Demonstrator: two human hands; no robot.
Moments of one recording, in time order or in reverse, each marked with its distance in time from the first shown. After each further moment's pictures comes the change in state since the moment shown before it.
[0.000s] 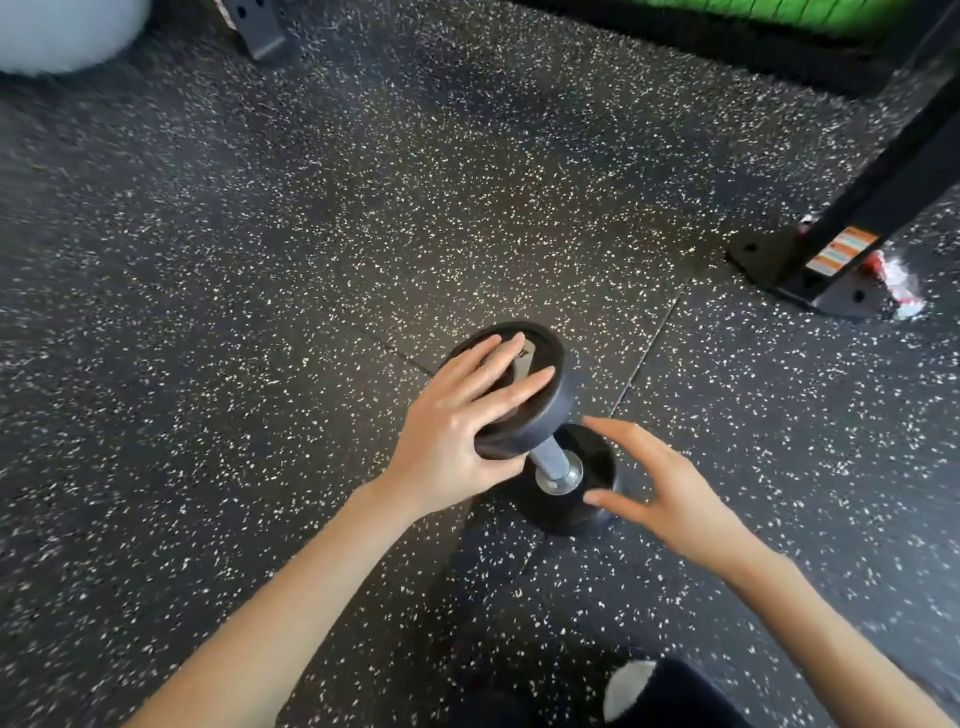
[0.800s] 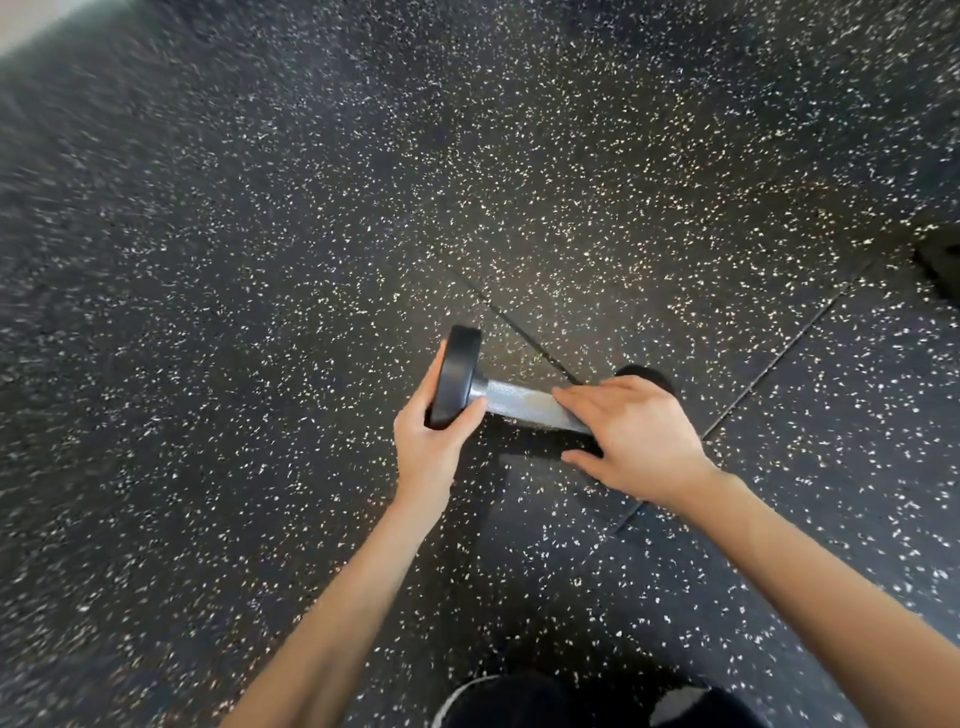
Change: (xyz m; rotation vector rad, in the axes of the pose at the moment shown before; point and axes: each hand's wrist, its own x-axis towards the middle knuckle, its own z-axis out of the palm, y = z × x) left_hand -0.083 -0.035 0.010 -0.688 0.629 -1.017; right_hand 0.103 -0.015 0.070 -0.771 -0.129 -0.459
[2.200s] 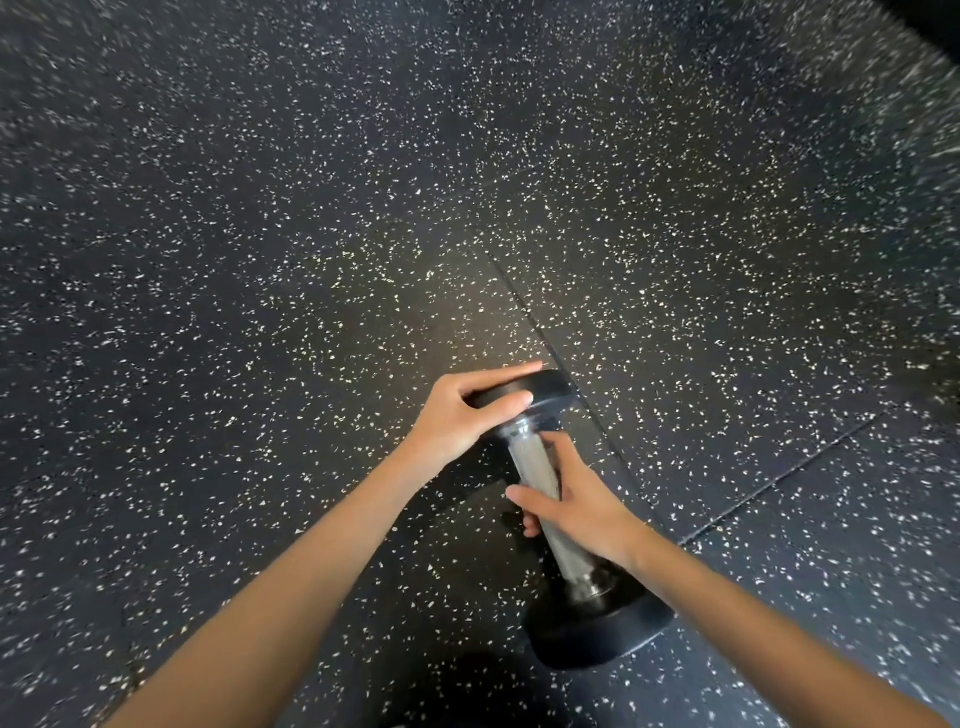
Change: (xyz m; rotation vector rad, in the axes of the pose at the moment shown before) left_hand 0.055 -0.022 -0.004 -0.079 -0.347 -0.044; right_hand 0.037 -0.041 0.032 1.271 -0.491 0.524
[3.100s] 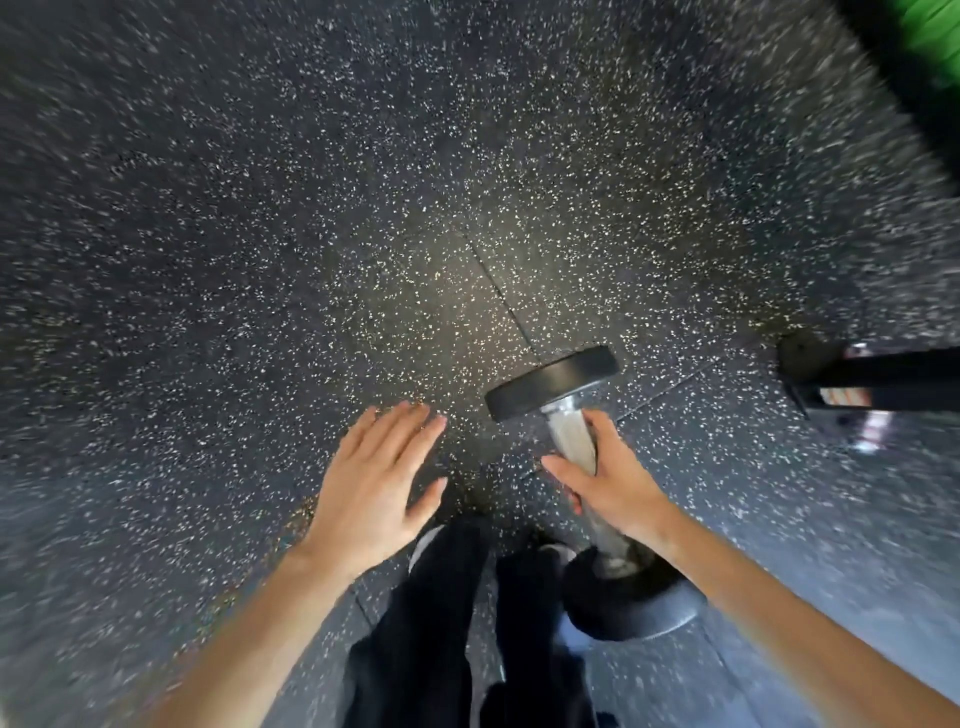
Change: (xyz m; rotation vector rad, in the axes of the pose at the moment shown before) left_hand -0.185 0.253 -0.027 1.369 -0.185 0.028; right_hand -0.221 -0.221 -0.031 -0.017 0.081 0.183
